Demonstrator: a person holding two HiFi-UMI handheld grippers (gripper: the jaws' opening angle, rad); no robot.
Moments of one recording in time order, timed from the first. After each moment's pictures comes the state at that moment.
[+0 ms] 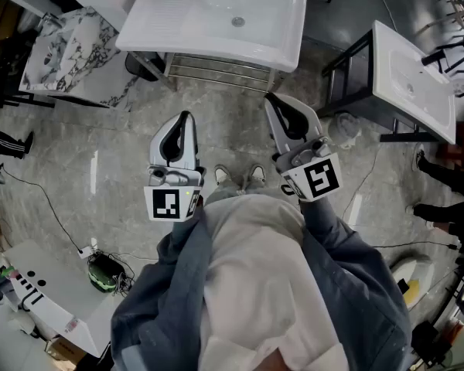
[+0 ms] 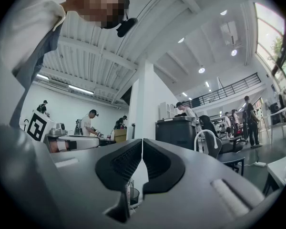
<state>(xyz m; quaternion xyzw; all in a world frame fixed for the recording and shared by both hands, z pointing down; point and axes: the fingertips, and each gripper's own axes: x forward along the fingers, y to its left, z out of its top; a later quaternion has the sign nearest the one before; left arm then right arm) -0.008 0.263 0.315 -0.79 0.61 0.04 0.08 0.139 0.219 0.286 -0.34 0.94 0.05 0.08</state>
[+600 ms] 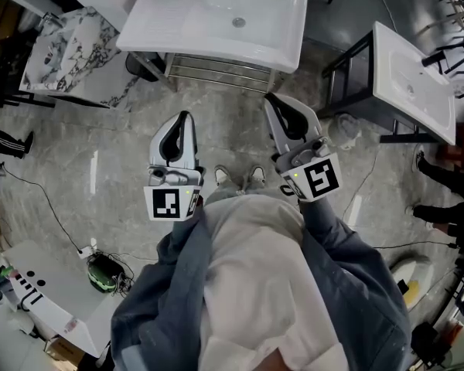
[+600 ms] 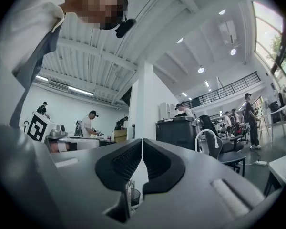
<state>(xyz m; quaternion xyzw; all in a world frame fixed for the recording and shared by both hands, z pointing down) -0.013 0.261 0.317 -0.78 0.62 0.04 0.08 0.137 0.218 0.286 -0.34 0.94 0.05 0.08</state>
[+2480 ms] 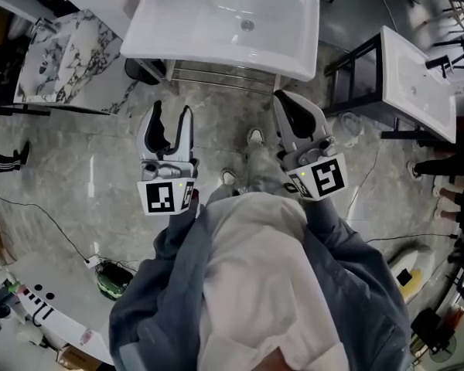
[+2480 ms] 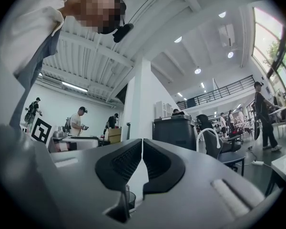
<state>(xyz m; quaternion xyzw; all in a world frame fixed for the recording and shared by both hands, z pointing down) -0.117 0.205 0.319 -0.77 0.63 0.06 0.08 0.067 0.172 0.287 -0.37 0.92 0.05 0.08</state>
